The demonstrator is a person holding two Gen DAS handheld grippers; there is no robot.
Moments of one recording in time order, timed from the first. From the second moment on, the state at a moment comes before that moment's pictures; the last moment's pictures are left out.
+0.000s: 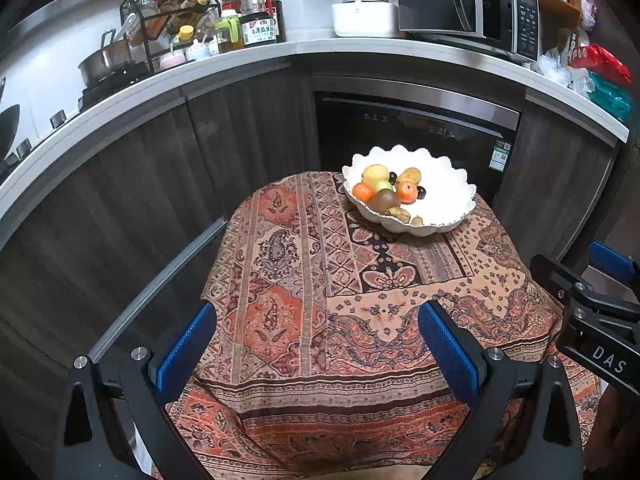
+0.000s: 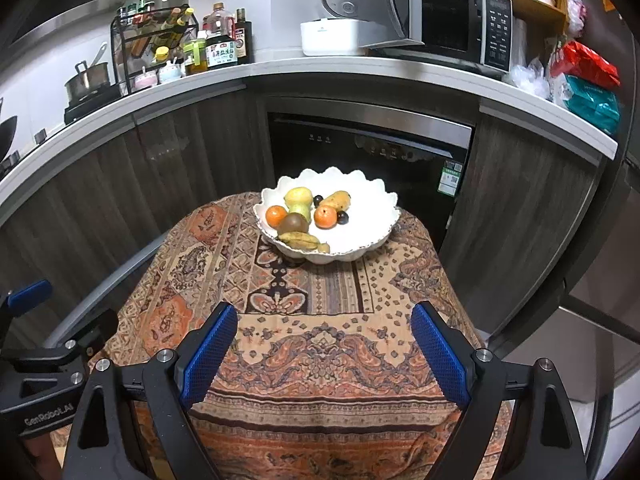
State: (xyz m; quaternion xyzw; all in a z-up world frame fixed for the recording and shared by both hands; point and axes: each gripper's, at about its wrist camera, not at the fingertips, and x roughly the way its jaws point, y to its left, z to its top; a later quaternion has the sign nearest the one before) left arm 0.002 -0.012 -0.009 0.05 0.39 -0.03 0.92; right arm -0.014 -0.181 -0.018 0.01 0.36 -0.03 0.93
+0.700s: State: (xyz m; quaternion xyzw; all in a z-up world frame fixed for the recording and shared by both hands) left arm 0.000 -0.016 -0.006 0.06 0.38 -0.03 0.92; right arm -0.016 -0.183 -0.016 0.01 0.35 -0.03 0.94
